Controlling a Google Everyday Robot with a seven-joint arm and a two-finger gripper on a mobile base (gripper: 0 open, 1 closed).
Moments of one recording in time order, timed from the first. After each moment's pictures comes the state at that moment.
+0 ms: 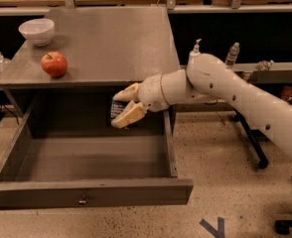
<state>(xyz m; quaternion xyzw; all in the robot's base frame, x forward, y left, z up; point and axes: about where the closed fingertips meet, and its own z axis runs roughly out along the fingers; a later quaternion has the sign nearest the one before) 0.600 0.065 0.798 -0.60 0.60 0.30 0.44</state>
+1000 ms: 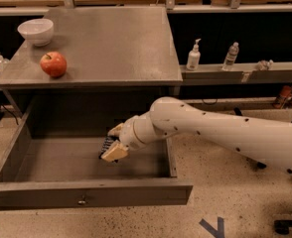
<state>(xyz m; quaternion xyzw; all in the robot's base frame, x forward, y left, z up) 0.552 0.102 0.658 -0.61 0.68 0.23 0.33</state>
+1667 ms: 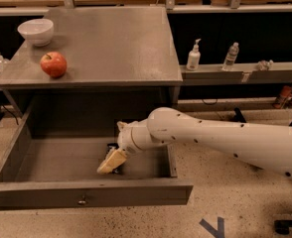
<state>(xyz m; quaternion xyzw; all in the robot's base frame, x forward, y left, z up) 0.557 0.110 0.643 -0.56 0.71 0.23 0.35</state>
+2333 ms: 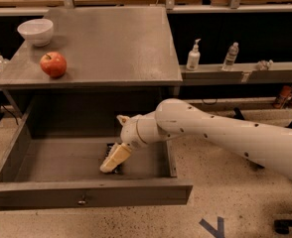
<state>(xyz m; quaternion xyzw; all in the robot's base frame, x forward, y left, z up) 0.552 0.105 0.674 -0.58 0.68 0.25 0.37</state>
